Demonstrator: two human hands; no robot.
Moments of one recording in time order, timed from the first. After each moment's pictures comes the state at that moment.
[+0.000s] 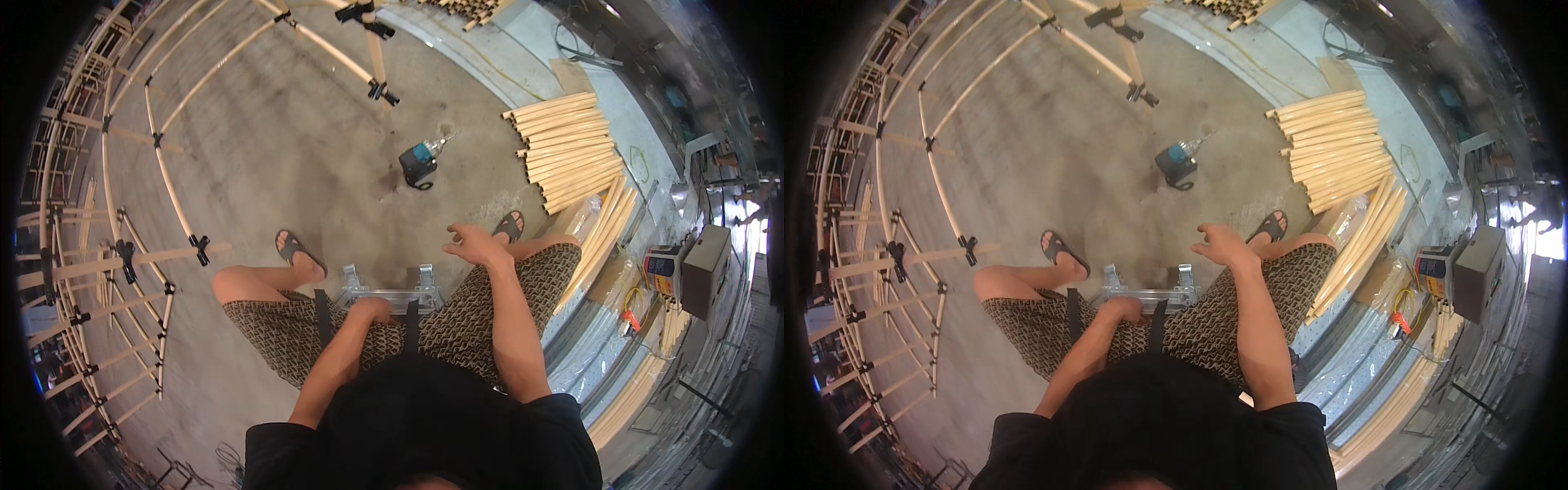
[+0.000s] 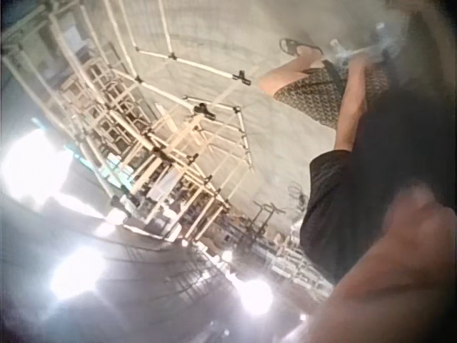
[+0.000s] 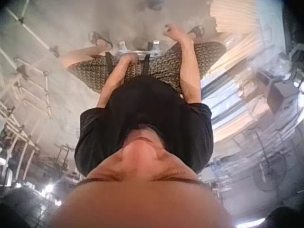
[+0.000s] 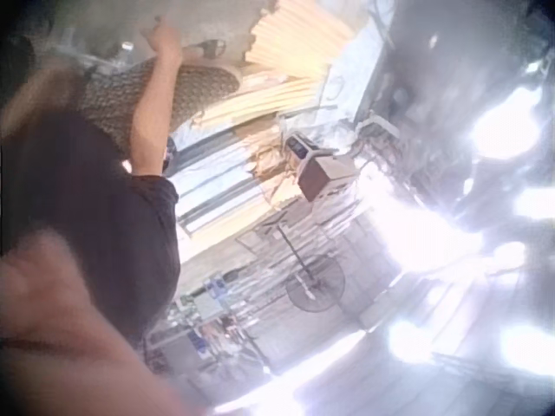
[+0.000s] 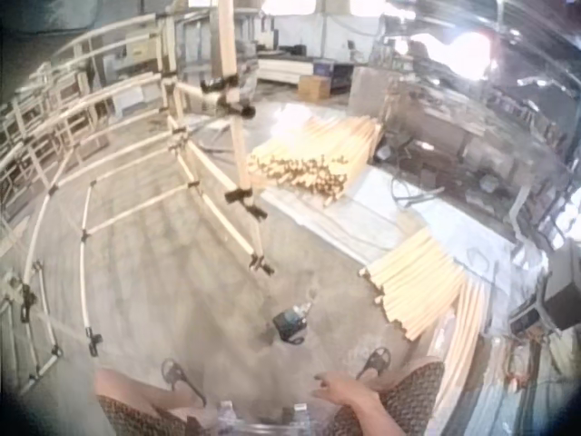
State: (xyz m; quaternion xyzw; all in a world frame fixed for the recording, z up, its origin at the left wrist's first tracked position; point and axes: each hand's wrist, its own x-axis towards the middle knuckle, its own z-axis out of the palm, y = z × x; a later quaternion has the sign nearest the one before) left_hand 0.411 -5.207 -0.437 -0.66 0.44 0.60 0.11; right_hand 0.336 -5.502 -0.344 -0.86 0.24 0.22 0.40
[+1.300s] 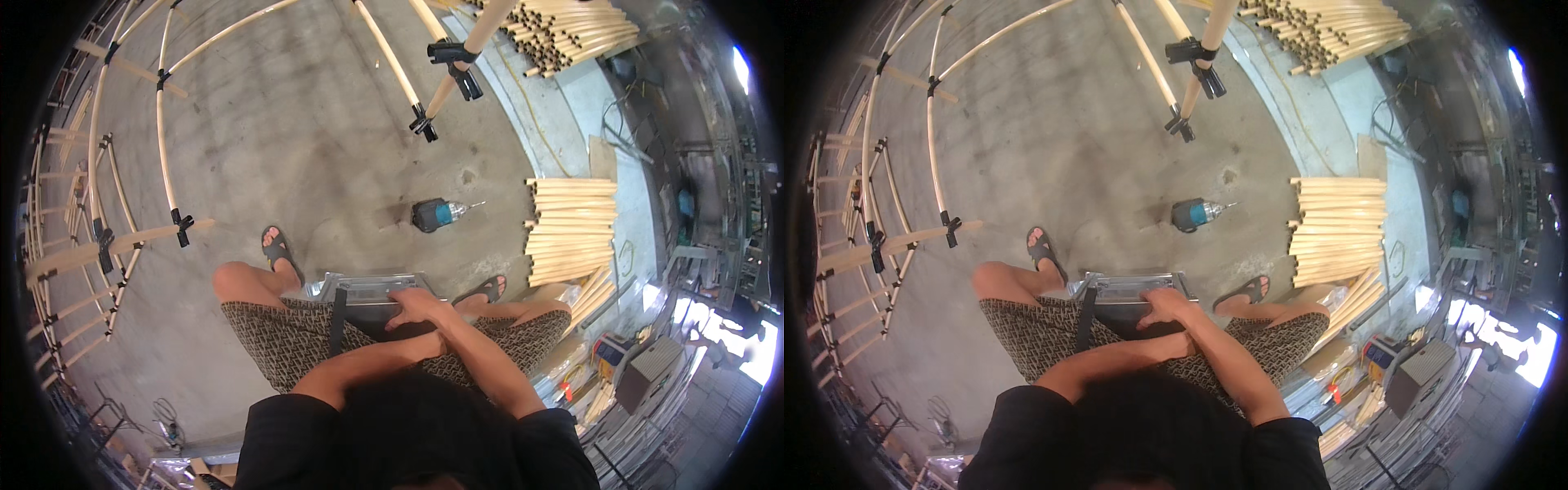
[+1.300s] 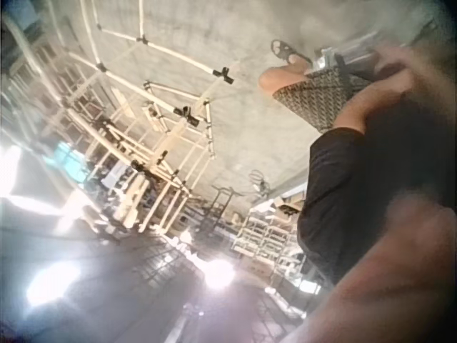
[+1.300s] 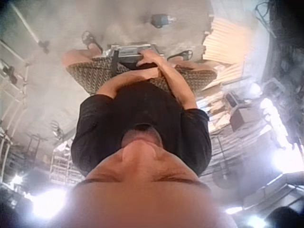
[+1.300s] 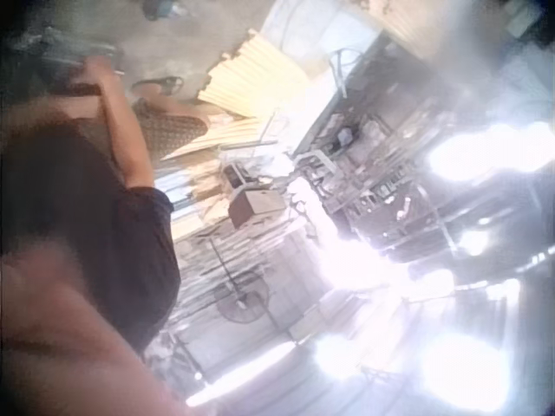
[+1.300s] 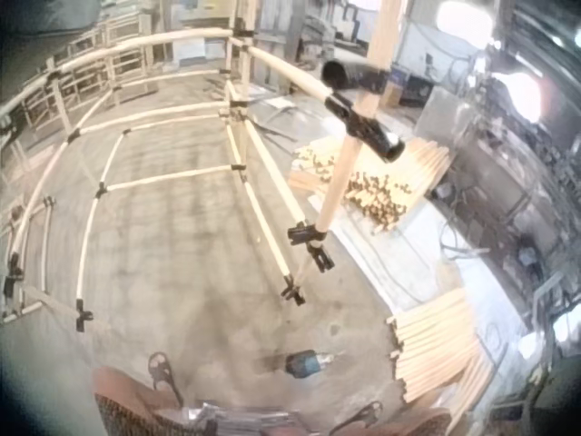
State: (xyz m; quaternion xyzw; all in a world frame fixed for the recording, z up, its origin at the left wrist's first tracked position) left_hand 0.393 -5.426 -0.423 -0.52 0.61 0.55 -0.24; right_hand 0.468 -5.449 -0.394 -0.81 -0.07 0.45 0.38
